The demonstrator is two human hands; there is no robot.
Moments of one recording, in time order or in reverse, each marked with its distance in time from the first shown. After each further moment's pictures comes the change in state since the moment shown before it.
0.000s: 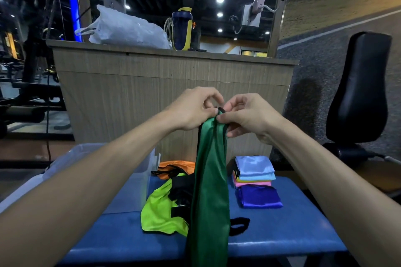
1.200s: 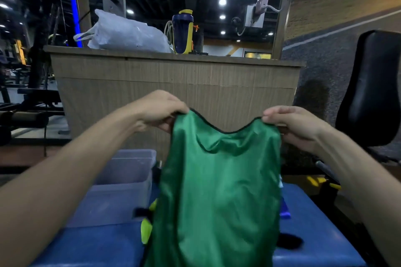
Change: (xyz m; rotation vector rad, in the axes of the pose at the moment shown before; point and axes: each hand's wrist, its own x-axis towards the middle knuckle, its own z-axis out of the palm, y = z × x) left_hand 0.007 -0.051 -0.032 -0.532 -0.081 -0.450; right_hand 0.028 0.047 -0.083 0.207 0.066 0.141
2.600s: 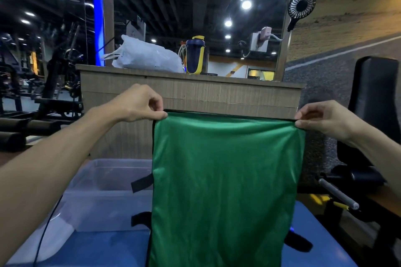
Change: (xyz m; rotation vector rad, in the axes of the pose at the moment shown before) left_hand -0.030 -0.004 -0.100 0.784 0.238 0.429; right_hand -0.005 -0.045 -0.072 -0.597 0.014 -0.450
